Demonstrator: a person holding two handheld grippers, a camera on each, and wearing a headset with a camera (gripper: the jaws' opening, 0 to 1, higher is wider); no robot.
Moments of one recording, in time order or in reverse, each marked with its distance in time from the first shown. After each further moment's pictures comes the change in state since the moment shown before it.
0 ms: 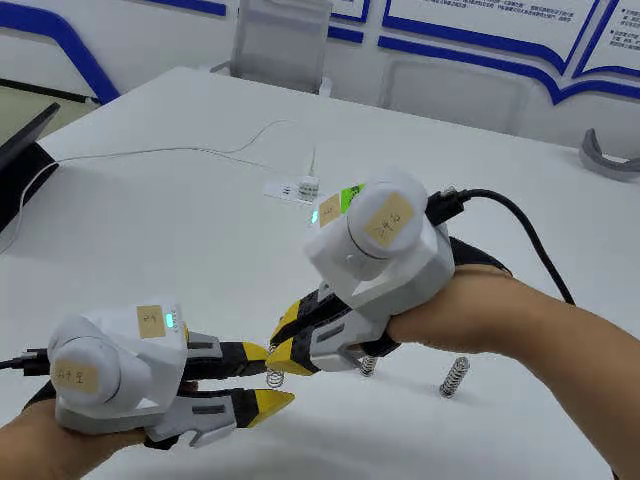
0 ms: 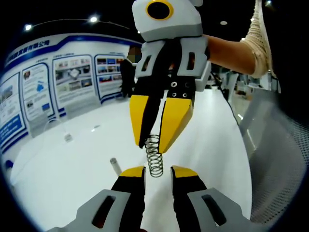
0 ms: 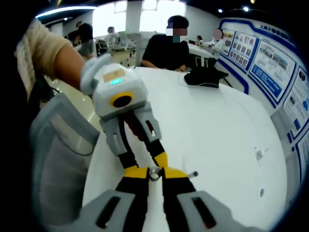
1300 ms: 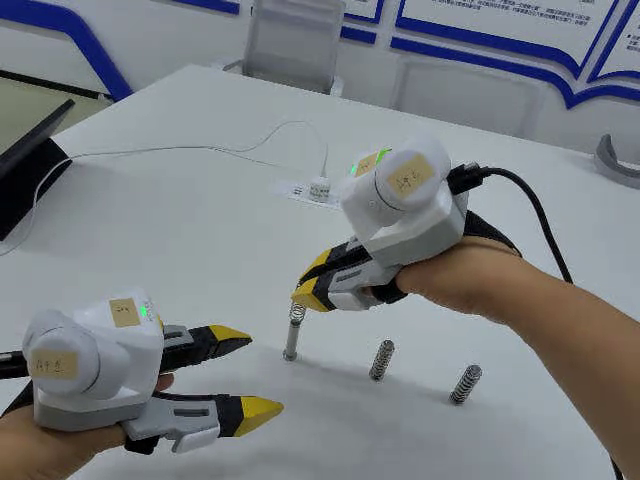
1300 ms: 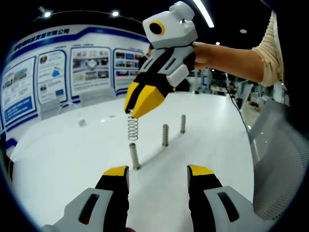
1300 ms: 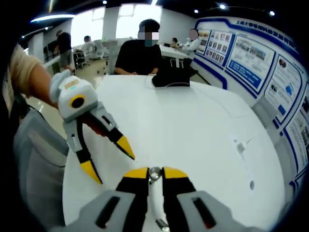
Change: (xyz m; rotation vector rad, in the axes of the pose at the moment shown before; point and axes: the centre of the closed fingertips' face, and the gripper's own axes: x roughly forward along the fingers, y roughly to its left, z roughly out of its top) left arm -0.018 0.022 -0.015 -0.126 0.001 0.103; right arm 0.002 -0.076 -0.004 0.116 -0.046 -0.169
